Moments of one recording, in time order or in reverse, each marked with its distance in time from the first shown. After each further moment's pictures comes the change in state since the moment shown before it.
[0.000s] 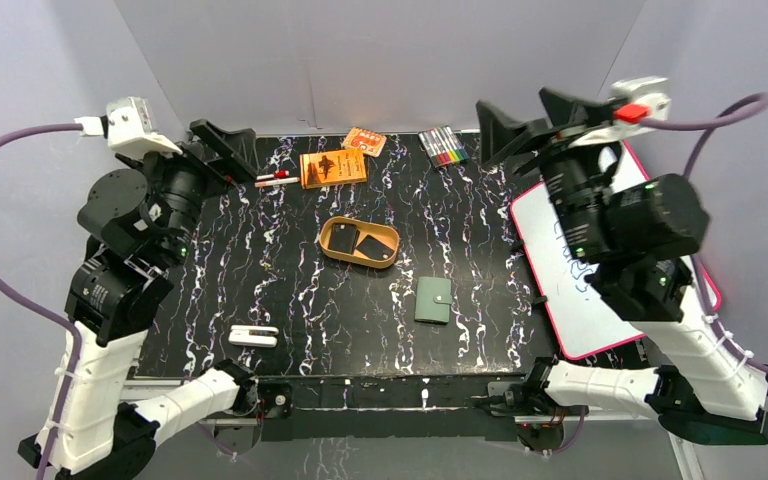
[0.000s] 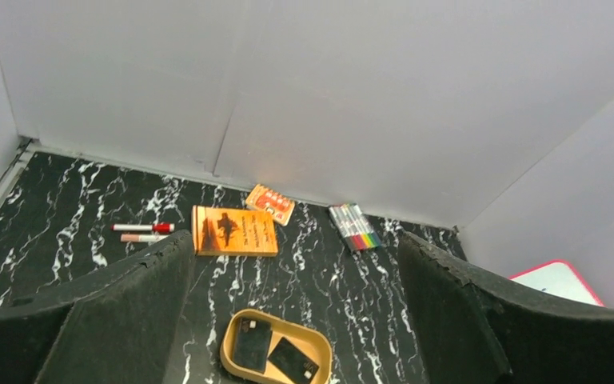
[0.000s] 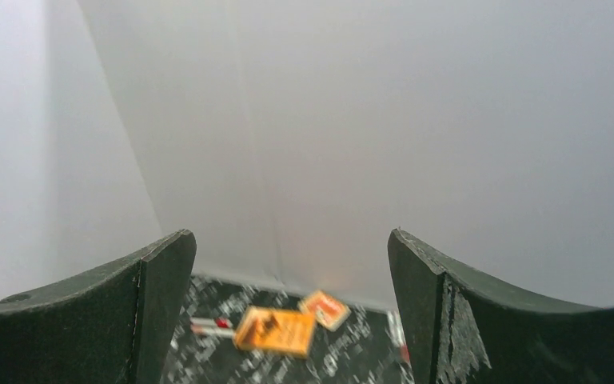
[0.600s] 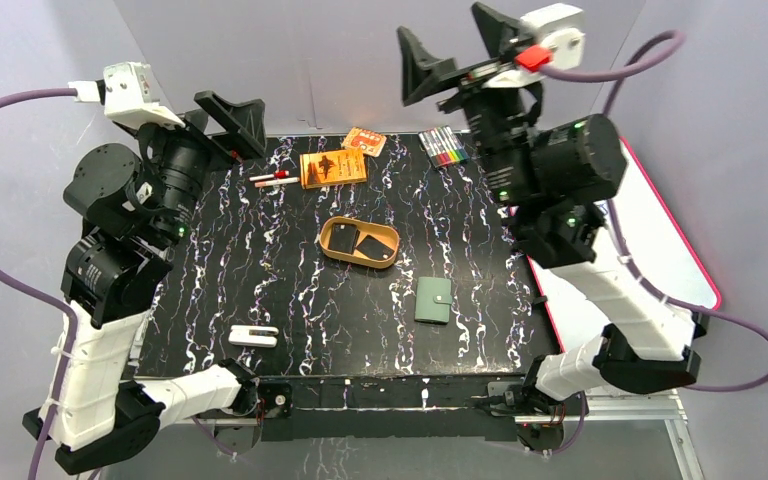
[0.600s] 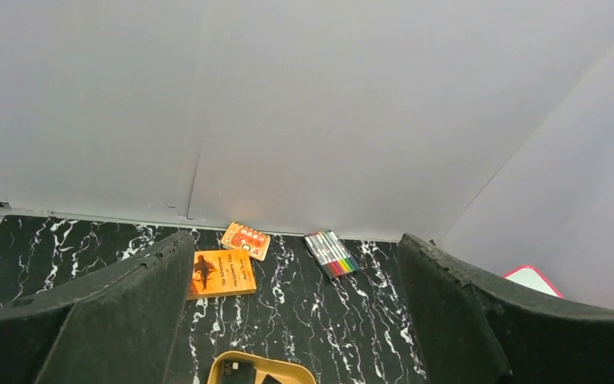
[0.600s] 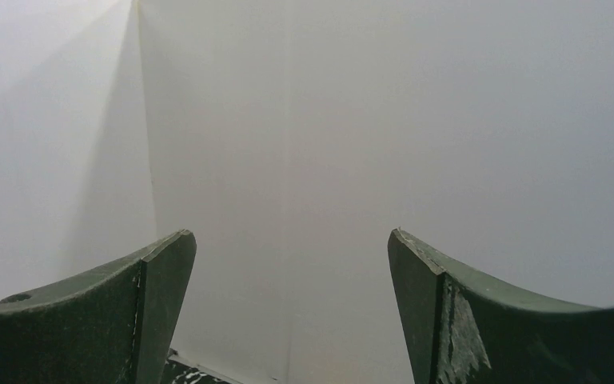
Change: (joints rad) left arm -0.071 0.132 0.226 0.022 0.021 0.090; right arm 0.033 0.388 0.423 0.248 -0.178 -0.197
